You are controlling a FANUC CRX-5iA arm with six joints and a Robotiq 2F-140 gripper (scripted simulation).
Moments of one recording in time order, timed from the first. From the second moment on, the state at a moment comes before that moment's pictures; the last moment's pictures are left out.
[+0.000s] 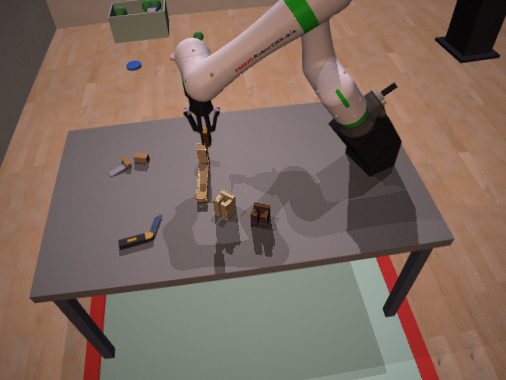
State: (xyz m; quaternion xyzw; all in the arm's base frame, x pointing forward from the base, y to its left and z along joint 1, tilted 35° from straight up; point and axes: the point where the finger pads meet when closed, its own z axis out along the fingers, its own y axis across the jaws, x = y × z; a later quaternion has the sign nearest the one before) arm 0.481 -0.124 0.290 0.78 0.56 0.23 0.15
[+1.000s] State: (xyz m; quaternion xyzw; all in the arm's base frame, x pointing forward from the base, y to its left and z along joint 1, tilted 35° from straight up) arm 0.415 0.033 0.268 0.81 0.51 0.27 0.10
